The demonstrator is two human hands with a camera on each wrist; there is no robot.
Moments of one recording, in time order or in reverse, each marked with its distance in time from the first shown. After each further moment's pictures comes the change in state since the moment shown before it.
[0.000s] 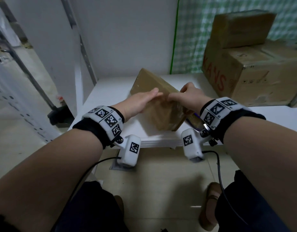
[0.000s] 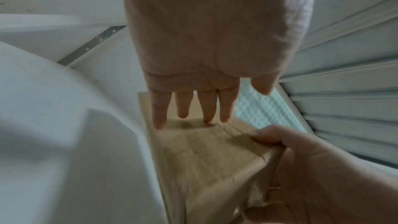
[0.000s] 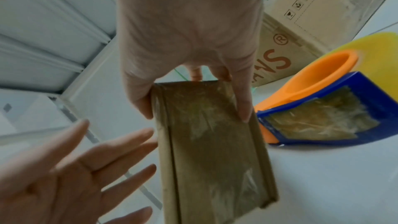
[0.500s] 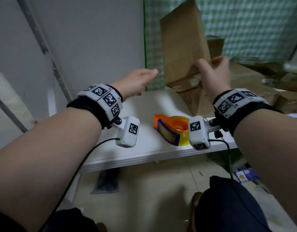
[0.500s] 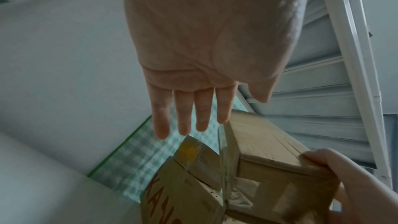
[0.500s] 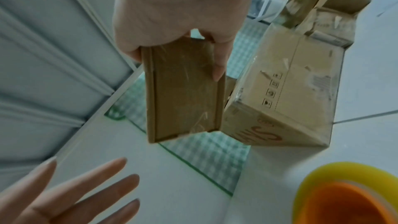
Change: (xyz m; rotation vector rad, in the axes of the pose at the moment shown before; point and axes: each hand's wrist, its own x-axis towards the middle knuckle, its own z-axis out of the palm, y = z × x) left_hand 0.053 0.121 0.013 0.073 0.129 0.158; right_hand -0.017 0.014 -0.137 0.482 0.690 -0.130
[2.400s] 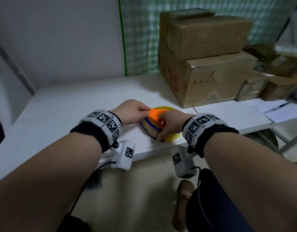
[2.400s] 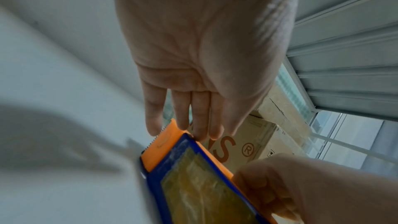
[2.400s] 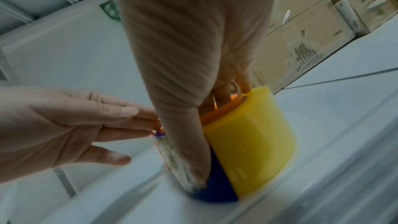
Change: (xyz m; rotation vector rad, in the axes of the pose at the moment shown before) left_hand 0.040 -0.095 0.088 0.299 -0.270 -0.046; right_hand -0.012 0.119 0.051 -1.118 -1.068 -0.113
